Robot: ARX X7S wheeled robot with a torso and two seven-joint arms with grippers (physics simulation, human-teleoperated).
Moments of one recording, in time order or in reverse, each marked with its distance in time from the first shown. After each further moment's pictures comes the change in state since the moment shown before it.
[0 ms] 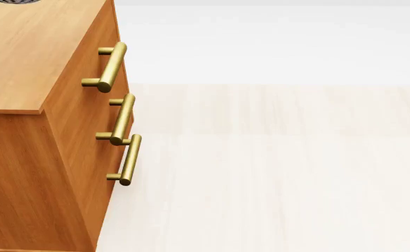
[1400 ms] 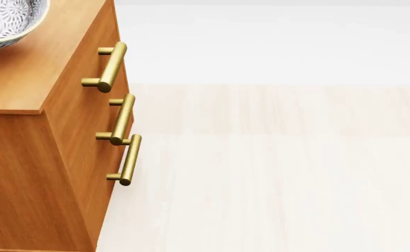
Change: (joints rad) left arm 0.144 -0.110 -0.003 0.139 0.027 0.129 -0.117; right arm 0.024 -0.009 -0.001 0.014 -0.010 0.026 0.010
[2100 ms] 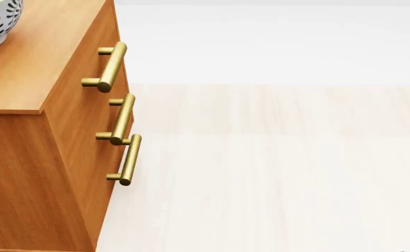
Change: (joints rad) left arm 0.002 0.002 0.024 -0.044 0.027 -0.031 0.033; right arm 0.006 -0.004 -0.002 0.003 -0.005 0.008 0.001
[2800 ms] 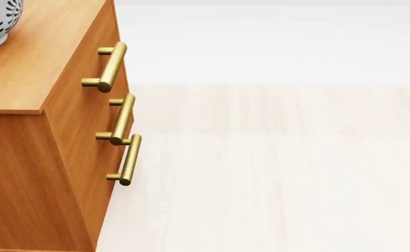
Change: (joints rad) left arm -0.023 -0.037 0.006 0.109 0.001 -0.011 -0.100; right arm -0.013 0.000 -0.003 -0.014 -0.004 -0.005 -0.011
